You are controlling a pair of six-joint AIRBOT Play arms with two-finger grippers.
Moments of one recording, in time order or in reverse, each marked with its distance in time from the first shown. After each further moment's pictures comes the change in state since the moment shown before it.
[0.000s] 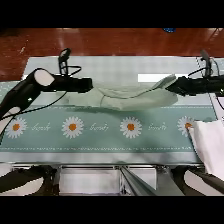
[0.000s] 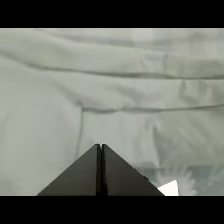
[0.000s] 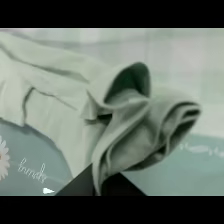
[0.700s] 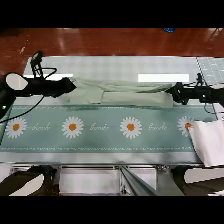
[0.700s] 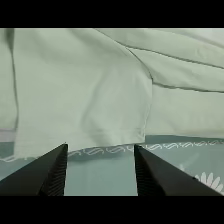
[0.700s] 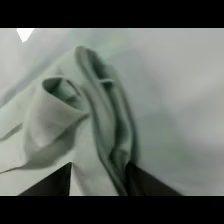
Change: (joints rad) left arm 0.238 0.200 -0.156 0.109 -0.082 -0.092; right arm -0.117 -0.535 0.053 0.131 -0.275 0.051
